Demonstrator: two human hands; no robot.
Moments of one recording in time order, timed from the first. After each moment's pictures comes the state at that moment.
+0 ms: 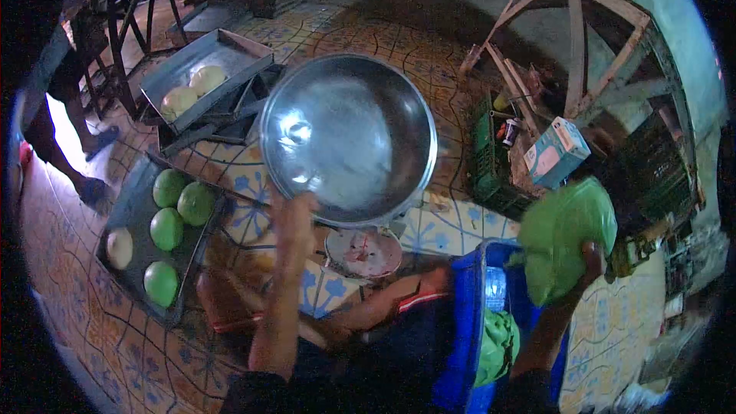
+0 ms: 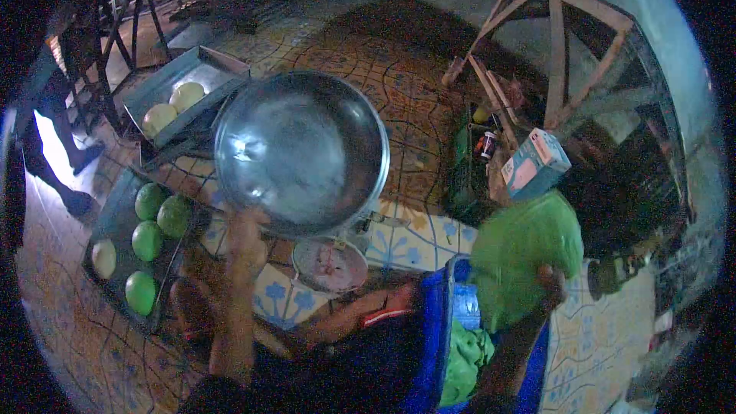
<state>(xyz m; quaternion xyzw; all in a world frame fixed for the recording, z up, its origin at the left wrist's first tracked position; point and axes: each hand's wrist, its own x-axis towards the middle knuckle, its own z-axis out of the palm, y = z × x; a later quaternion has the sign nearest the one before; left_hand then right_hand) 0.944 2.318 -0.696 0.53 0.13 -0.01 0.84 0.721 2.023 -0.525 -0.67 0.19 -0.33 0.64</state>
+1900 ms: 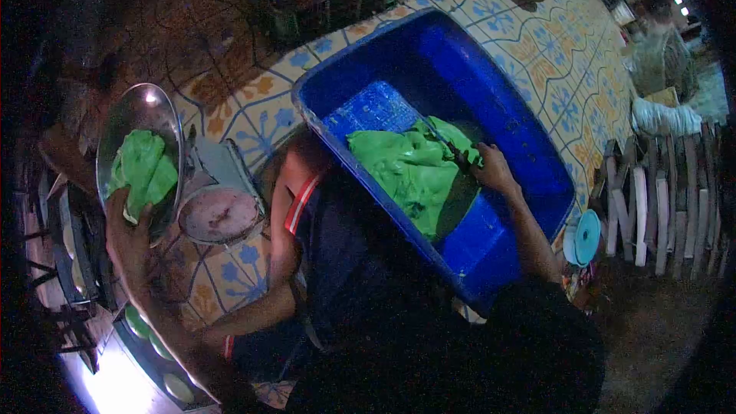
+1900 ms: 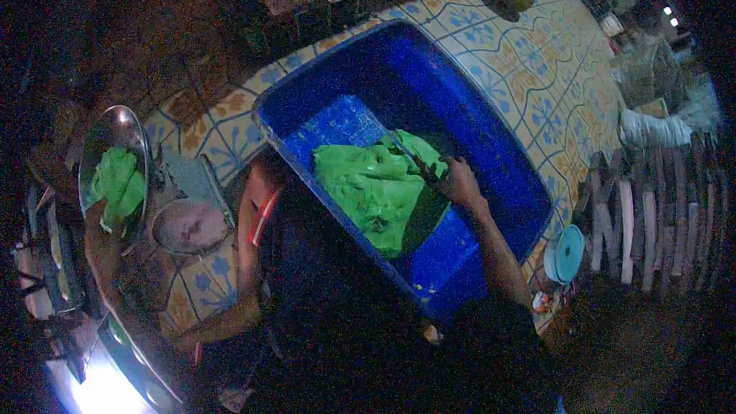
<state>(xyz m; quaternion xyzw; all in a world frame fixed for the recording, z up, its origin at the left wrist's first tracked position) 0.966 2.260 -0.675 0.88 -0.43 0.09 0.19 0.391 1.915 -0.841 -0.82 0.54 0.02 0.18</state>
